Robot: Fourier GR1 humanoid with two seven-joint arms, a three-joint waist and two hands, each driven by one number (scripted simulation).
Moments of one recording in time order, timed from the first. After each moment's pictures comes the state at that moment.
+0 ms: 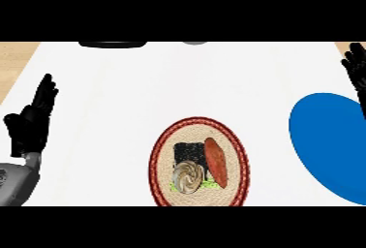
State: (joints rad) left arm -0.23 0.55 -0.18 -1.29 0.28 0.36 -0.10; right arm -0.32 -0.58 -0.03 -1.35 -0.18 -0.03 -0.11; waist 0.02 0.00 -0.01
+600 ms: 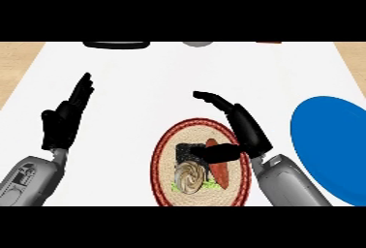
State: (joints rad) left arm -0.29 0.48 -0.29 -1.32 0.26 0.28 -0.03; right arm -0.41 -0.23 0.50 -1.49 0.13 -0.17 0.09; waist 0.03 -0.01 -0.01
